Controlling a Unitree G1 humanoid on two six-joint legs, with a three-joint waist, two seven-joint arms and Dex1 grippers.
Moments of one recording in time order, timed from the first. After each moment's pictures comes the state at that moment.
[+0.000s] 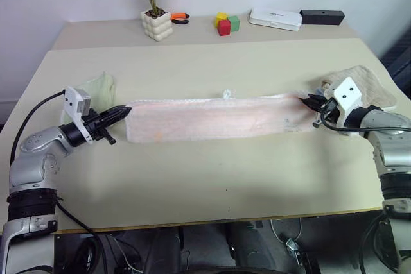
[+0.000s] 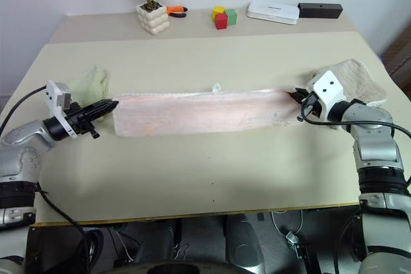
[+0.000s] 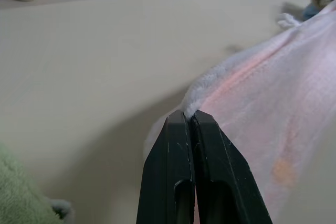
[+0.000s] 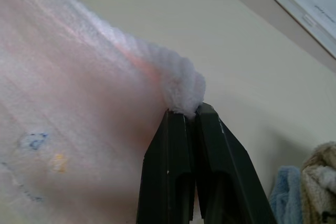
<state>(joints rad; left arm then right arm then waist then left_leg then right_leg) -0.36 0.66 0.28 0.30 -0.48 0.27 -1.00 -0.52 -0.77 -0.11 0.44 0.13 -0.02 0.84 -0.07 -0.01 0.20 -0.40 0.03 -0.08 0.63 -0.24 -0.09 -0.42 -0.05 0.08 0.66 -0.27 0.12</state>
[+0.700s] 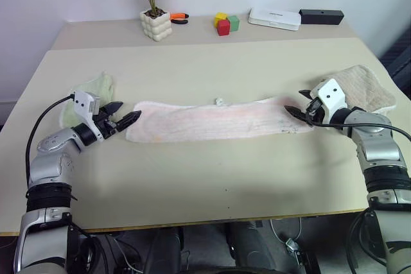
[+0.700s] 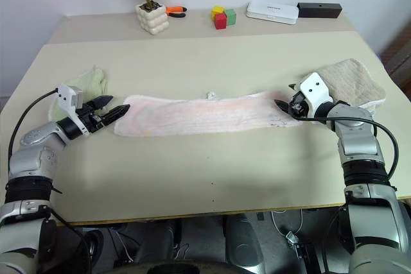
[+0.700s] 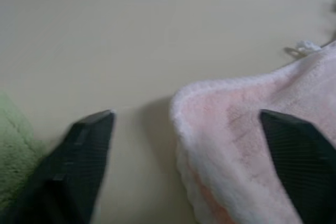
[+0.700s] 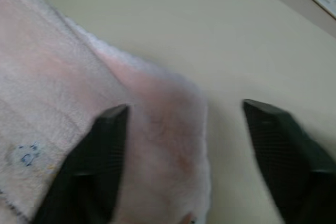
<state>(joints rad) -0.43 0.61 0.26 0.41 -0.42 0.26 -0.90 -0.56 -0.72 -0.07 0.52 0.10 0.01 0.78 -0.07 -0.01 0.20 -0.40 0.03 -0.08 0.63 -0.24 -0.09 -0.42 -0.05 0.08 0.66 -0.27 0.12</state>
